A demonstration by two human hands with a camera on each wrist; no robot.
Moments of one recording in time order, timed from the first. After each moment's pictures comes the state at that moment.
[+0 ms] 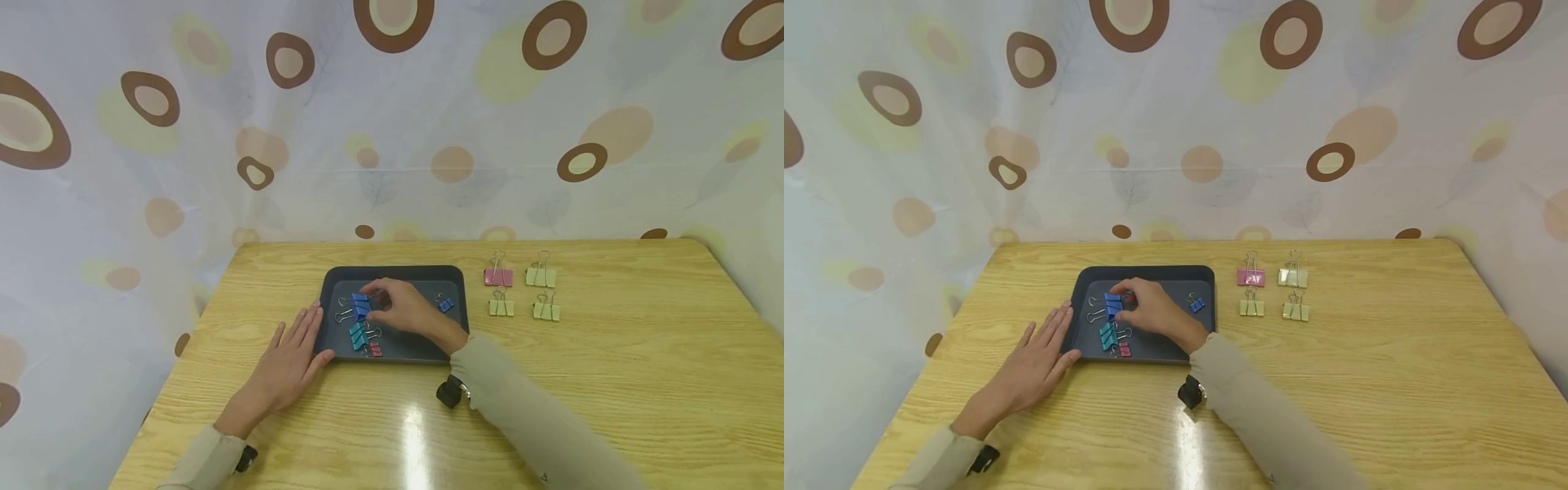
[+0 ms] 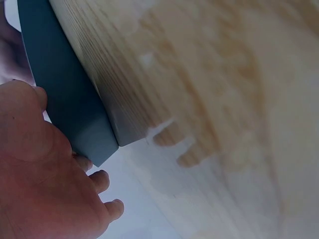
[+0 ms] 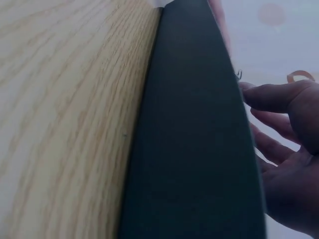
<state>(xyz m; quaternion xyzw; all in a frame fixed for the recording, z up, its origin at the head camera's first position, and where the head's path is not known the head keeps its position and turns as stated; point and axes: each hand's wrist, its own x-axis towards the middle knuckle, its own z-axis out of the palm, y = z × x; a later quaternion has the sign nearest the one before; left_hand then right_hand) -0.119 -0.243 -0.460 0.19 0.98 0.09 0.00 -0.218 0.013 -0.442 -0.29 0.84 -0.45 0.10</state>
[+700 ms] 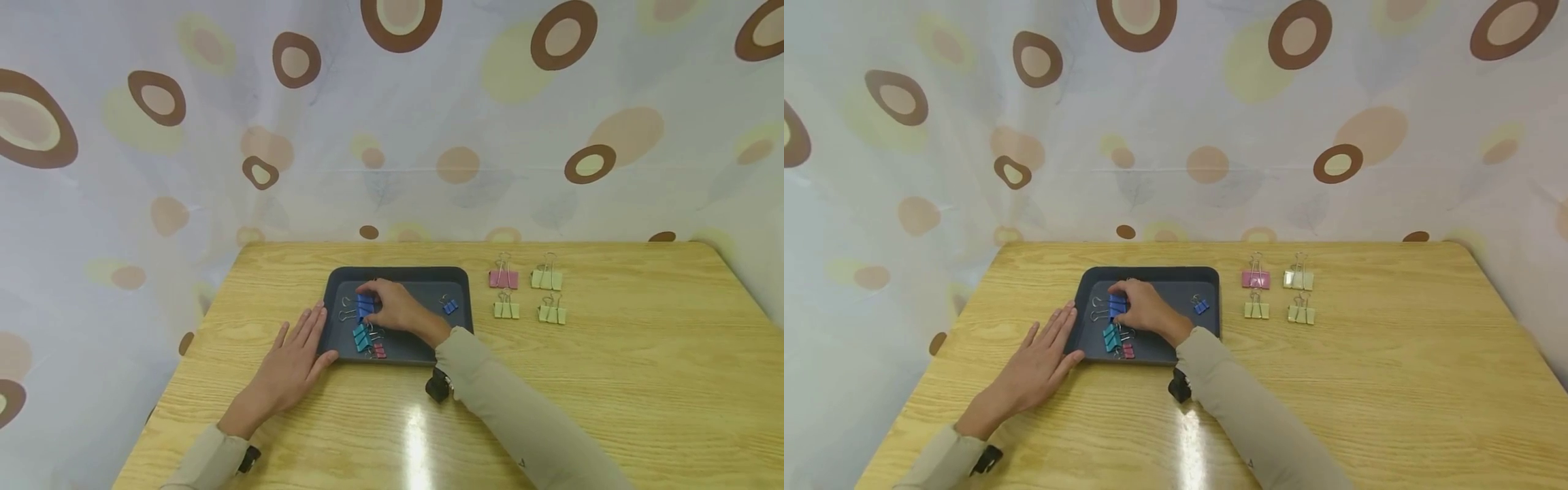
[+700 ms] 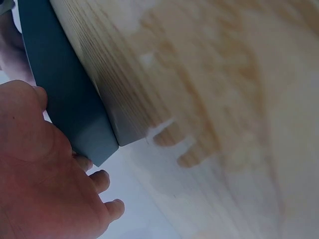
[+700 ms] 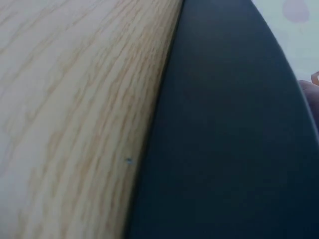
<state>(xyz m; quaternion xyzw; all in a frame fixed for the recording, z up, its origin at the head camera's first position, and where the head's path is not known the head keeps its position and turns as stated) -0.118 -0.241 -0.460 0.19 0.98 0.09 0.00 -0.231 -0.007 -0.453 -0.29 0.87 -0.38 0.10</state>
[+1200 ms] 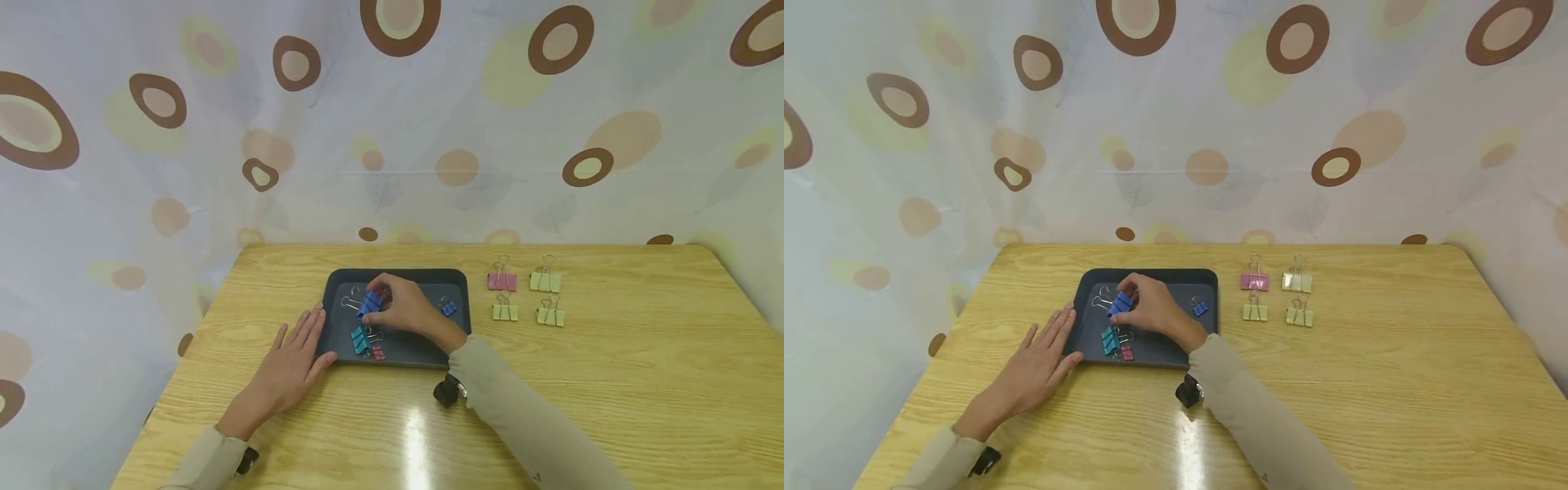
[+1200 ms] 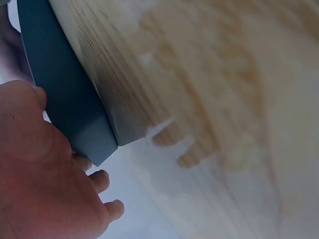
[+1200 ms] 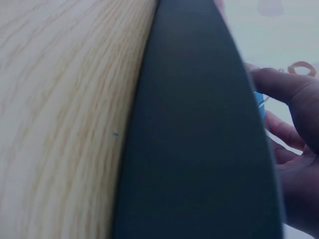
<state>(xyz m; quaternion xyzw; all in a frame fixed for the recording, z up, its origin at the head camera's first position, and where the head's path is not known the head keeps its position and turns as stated) -0.116 -0.239 -0.457 0.19 0.98 0.08 0.00 -0.225 0.011 -0.448 -0.24 0.85 -0.46 0.07</state>
